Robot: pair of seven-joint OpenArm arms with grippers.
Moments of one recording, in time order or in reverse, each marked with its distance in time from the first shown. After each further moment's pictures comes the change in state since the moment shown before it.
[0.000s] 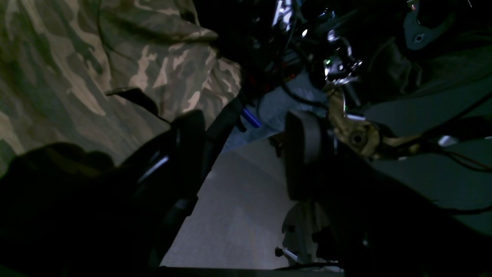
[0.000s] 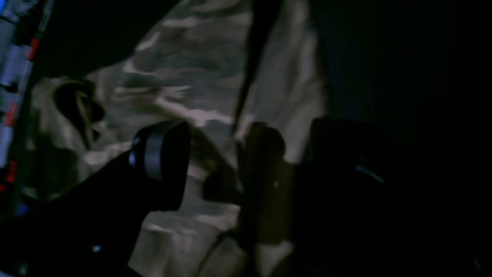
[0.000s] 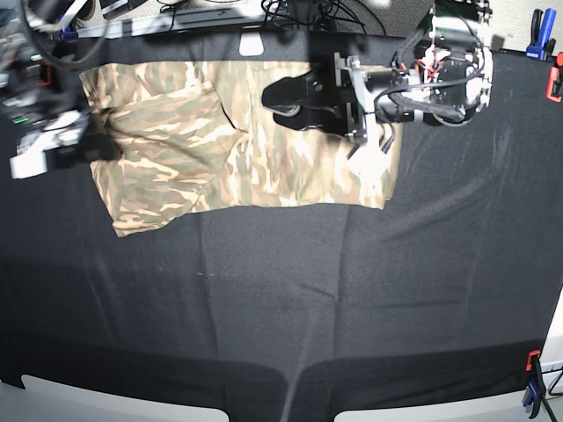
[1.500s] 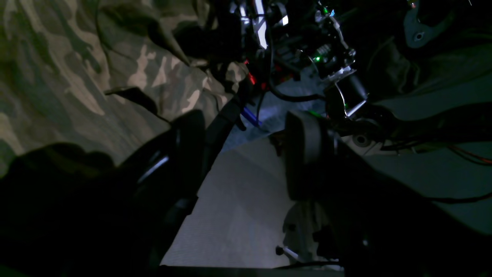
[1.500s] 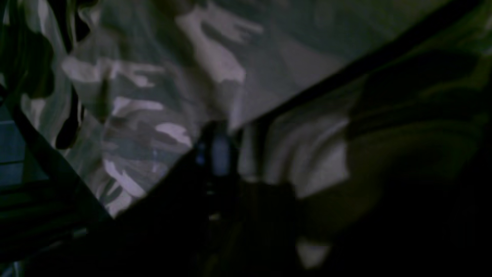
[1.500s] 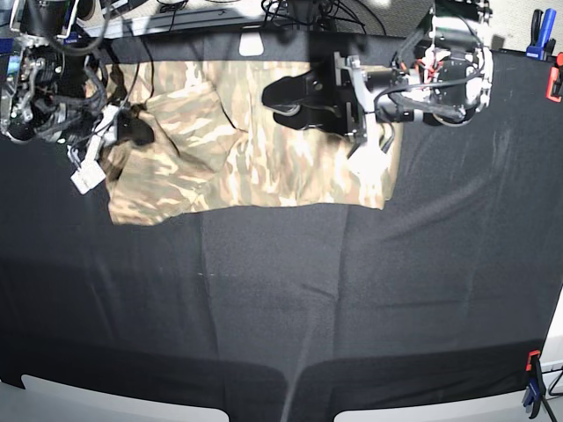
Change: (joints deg) left arm 0.0 0.0 0.0 0.0 0.0 0.0 0.2; right arm 0.5 2.9 -25.0 1.5 -8.5 -8.2 1.3
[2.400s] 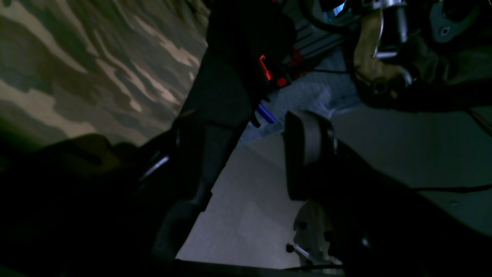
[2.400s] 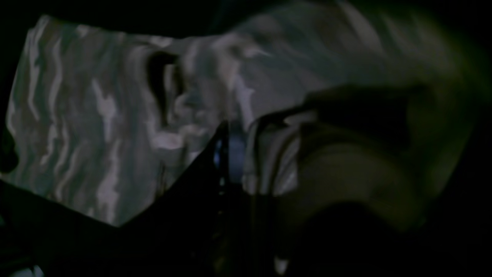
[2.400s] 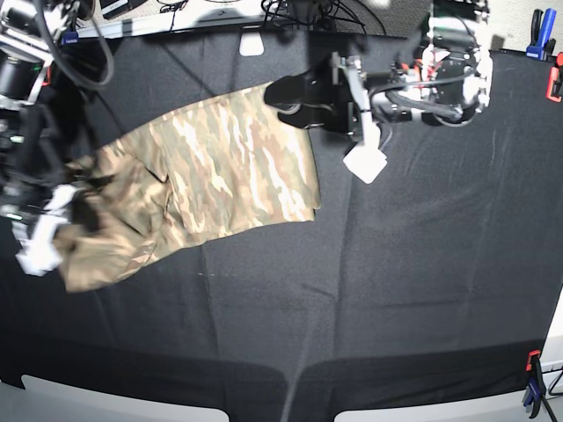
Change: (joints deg) left arm 0.0 0.7 0.0 0.0 4.8 -0.5 -1.1; right arm 16.4 3.2 -0.1 4.9 -1.6 -0.1 -2.6
